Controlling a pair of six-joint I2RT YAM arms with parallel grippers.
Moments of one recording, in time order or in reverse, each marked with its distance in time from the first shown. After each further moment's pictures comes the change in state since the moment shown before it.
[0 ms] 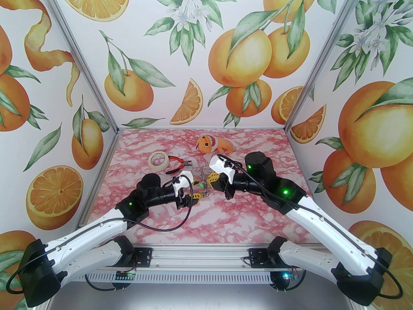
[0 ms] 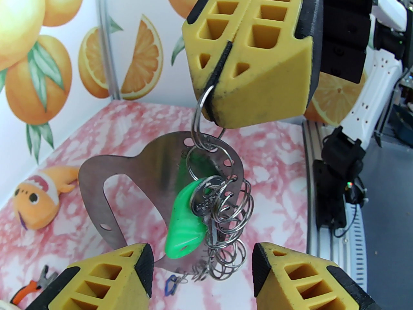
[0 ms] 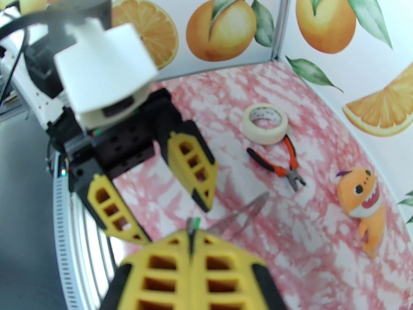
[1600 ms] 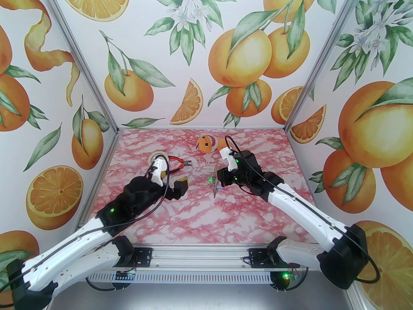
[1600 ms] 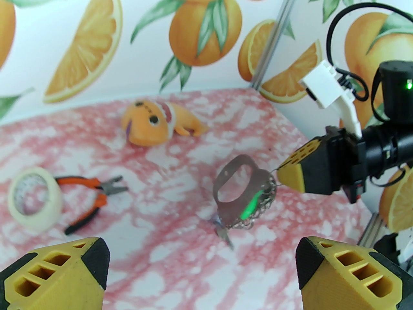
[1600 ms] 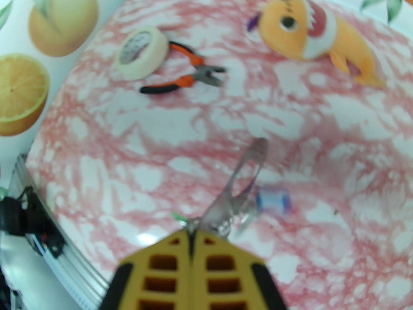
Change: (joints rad) left arm -0.014 -0.274 0.061 -0.365 -0.628 -0.367; right arm -0.121 0.177 -0.069 0.016 0.282 0.508
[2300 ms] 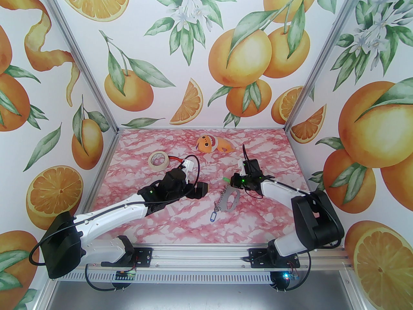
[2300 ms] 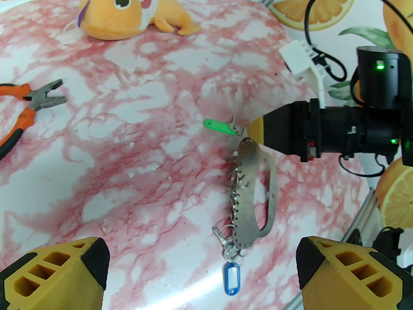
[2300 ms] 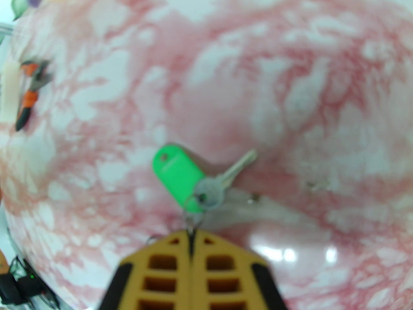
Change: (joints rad) left arm -0.056 0.549 0.111 0.058 0.119 -0.315; right arm -0.296 0.280 -0.293 0.327 -0.037 0.199
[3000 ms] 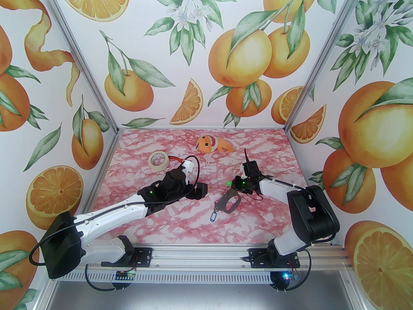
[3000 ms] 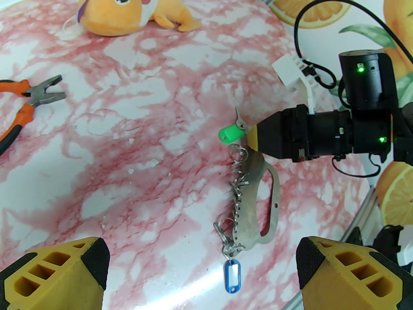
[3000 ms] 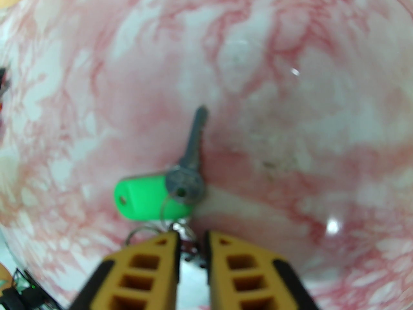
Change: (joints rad) left arm 0.000 0.010 -0.008 0.003 0.014 -0.001; right arm -0.042 0.112 0.000 -0.030 0.026 0.063
